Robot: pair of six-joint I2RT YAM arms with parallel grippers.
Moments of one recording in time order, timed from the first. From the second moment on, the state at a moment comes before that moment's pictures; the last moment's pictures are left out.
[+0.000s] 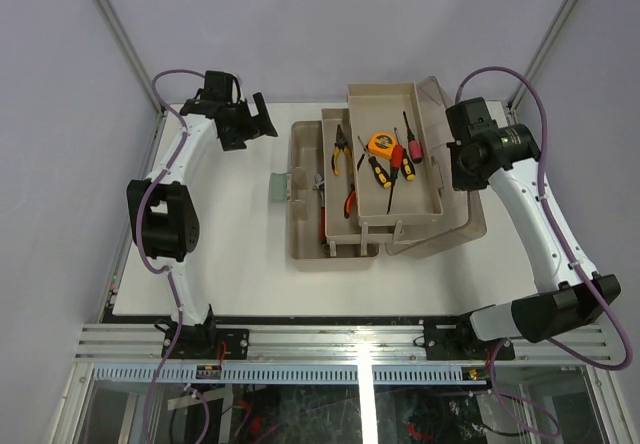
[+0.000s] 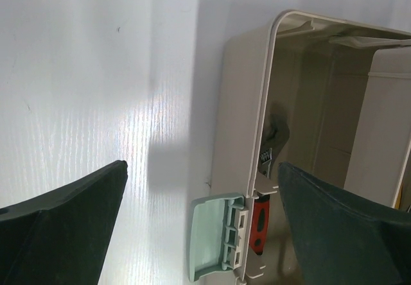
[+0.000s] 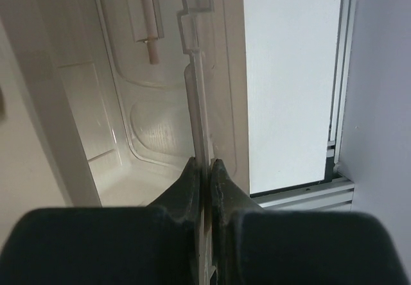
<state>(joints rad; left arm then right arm) -0.07 1.94 1.78 -0.71 0.26 -0.43 0.29 1.39 1.61 -1.32 0.36 0.22</state>
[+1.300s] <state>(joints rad) 0.08 1.99 1.78 -0.71 0.35 -0.52 0.97 2.04 2.27 -1.60 1.25 0.16</state>
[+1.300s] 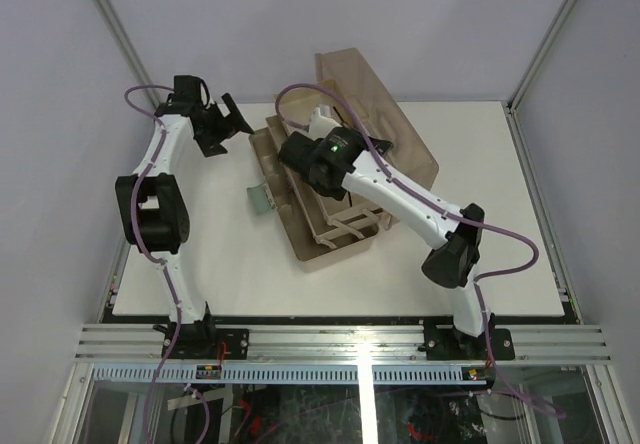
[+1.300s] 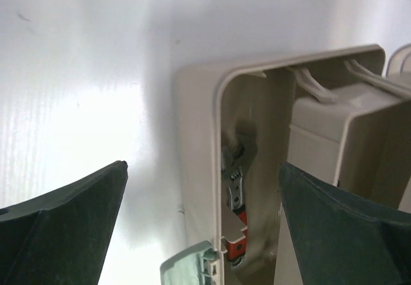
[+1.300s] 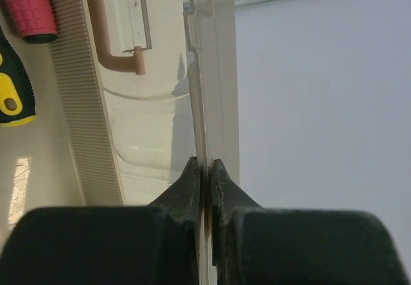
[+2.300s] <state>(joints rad) 0.18 2.01 1.76 -0.71 0.36 -0.53 1.33 2.26 2.13 -1.17 1.45 0.01</state>
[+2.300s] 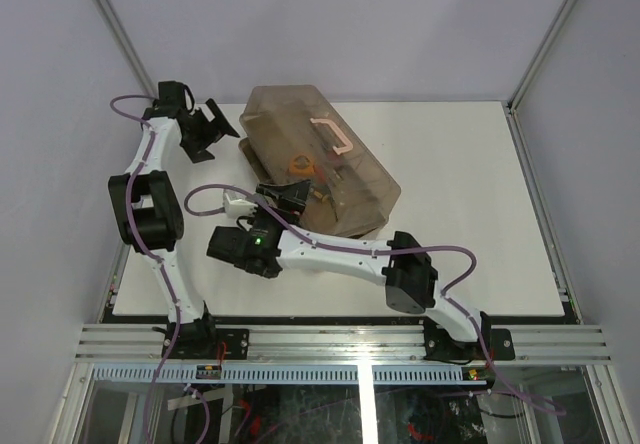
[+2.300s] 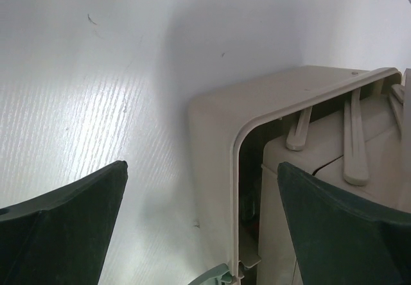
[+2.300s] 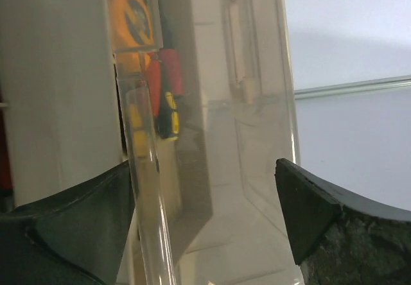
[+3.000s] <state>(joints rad) 0.28 1.90 1.65 -0.69 0.24 -0.54 1.21 2.00 2.29 -0.90 0.74 0.10</state>
